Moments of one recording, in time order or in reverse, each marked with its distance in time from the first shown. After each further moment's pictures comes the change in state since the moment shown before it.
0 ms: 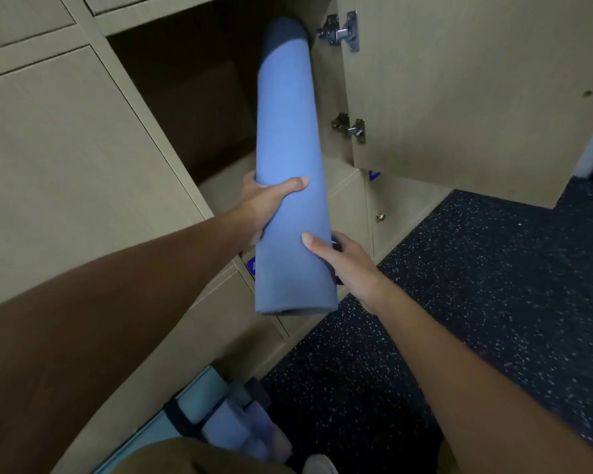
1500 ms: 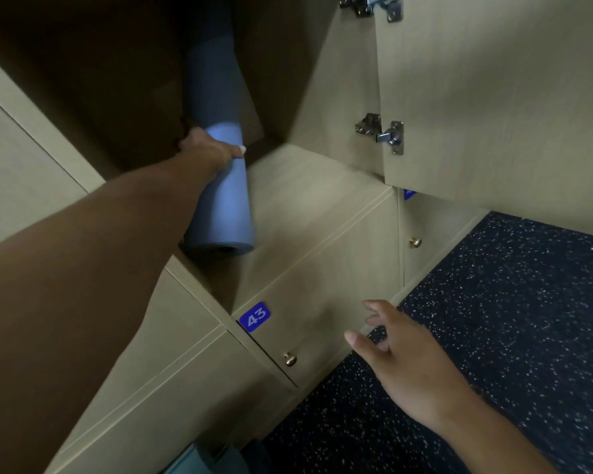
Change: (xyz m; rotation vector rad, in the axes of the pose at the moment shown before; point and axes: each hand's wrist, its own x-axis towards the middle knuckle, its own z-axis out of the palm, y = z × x) left_hand 0.276 0.034 -0.067 0.669 0.506 -0.024; right_hand 0.046 0.035 -0.036 -0.670 0.066 0.040
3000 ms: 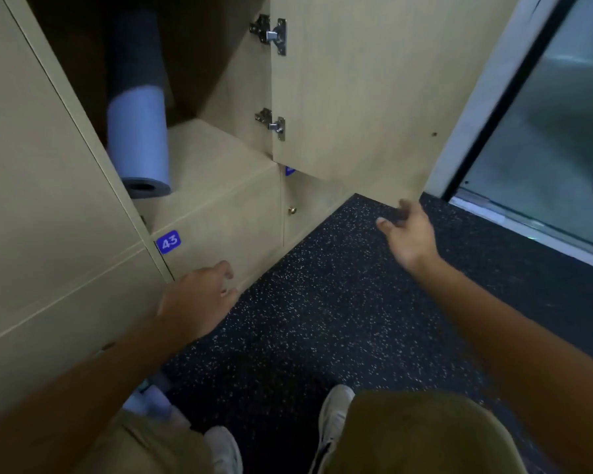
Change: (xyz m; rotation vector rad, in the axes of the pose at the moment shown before) left_hand -0.406 -0.147 -0.025 0.208 -0.436 0.692; right_hand -0.120 0.042 -0.171 0.005 0.619 0.168
